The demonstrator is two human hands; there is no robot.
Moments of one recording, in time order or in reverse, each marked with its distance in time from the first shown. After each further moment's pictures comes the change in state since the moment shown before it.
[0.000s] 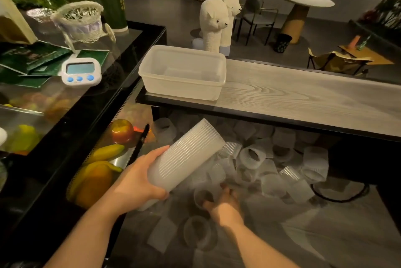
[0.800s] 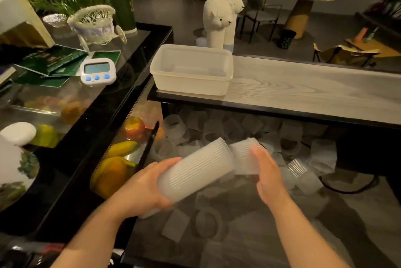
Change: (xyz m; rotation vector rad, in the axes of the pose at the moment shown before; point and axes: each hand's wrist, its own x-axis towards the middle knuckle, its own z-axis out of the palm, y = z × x) left_hand -0.032 -0.007 -0.011 0.137 -0.153 -0.037; right_hand -0.035 -0.021 -0.091 1.204 0.060 -0.365
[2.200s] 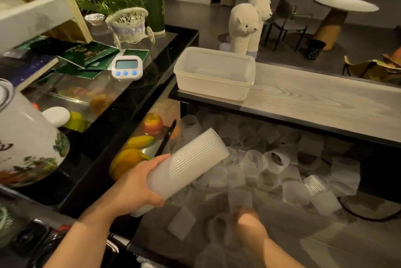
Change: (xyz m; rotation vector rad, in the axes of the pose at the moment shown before) left_hand -0.029 -0.019 -0.008 -0.167 0.162 -0.090; right_hand -0.021 0.113 -0.018 -1.314 -0.340 0.355
